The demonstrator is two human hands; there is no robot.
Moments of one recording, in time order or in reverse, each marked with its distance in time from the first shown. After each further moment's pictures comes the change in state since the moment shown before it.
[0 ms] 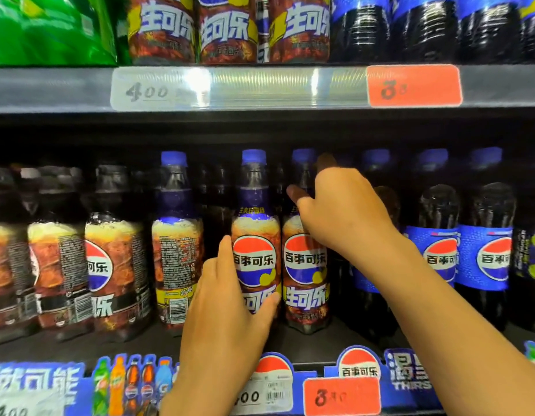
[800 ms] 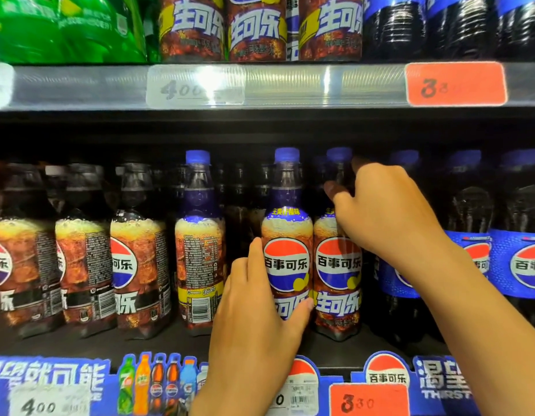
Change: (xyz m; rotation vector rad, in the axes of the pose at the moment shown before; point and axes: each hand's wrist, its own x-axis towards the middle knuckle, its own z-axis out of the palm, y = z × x) left_hand -0.003 0.001 0.001 -0.041 -0.011 0.068; right_hand -0.003 0.004 -0.009 -0.089 0.061 0.037
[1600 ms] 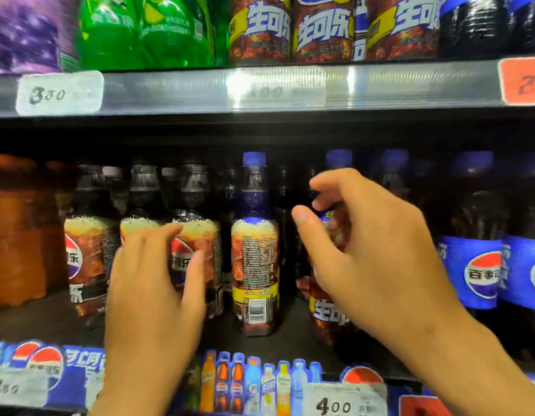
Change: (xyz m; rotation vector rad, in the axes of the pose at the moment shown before) left_hand 0.017 -0.063 -0.122 0.323 0.383 -0.028; right_hand -0.059 -0.087 0.005 0.325 0.138 -0.272
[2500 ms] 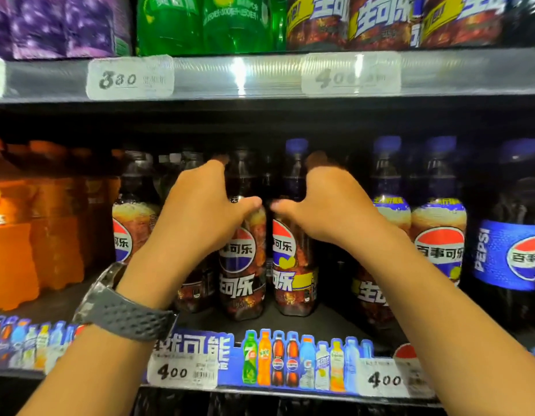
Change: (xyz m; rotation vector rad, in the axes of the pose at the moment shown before) left_hand 0.092 -0.007 -0.013 0.052 -0.340 0.034; right_hand 0.060 -0.028 0.079 -0.166 -0.389 0.237
